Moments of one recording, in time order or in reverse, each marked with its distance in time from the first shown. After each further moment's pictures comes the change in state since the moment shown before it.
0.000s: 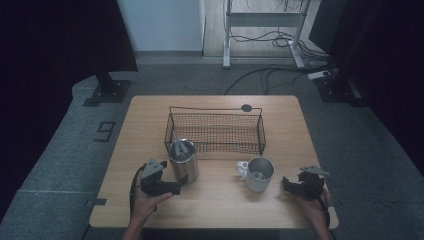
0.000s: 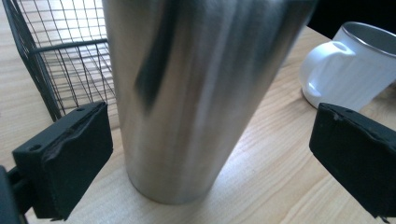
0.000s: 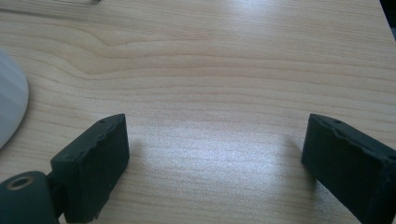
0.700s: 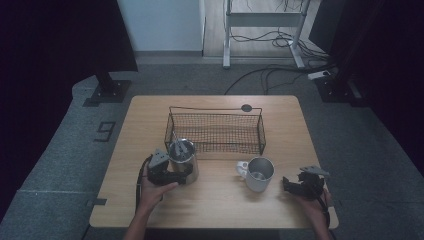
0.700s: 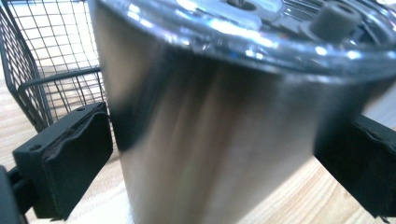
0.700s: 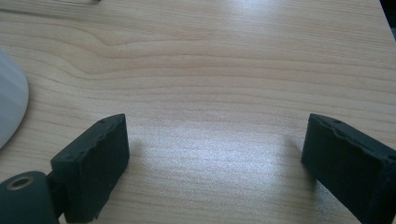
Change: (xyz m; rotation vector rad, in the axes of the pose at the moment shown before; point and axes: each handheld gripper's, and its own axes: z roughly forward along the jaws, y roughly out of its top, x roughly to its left) left arm 0.007 0.016 0.029 -0.009 0.026 0.008; right arm 0.000 0.000 0.000 0.000 0.000 0.000
